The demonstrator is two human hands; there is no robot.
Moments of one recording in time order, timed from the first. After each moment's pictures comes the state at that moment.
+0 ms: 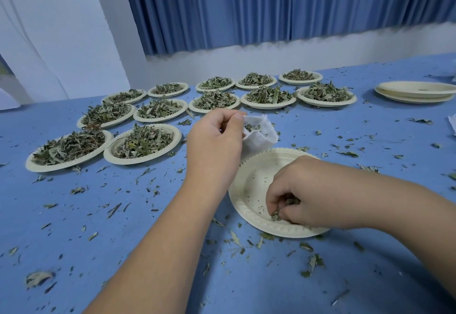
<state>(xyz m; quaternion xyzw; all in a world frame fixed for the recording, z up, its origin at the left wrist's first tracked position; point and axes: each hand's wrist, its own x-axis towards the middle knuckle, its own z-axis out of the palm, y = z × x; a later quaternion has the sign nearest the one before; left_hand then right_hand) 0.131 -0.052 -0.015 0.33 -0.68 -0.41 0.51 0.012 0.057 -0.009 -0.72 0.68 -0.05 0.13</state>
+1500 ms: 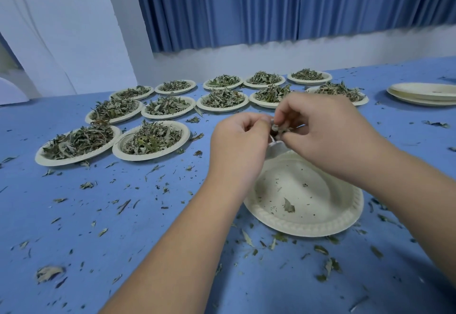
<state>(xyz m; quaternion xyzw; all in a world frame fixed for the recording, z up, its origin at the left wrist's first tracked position) 0.125 -0.040 -0.007 0.35 -0.66 -0.50 0.45 0.007 0.024 0.015 -0.66 0.65 -0.37 -0.06</state>
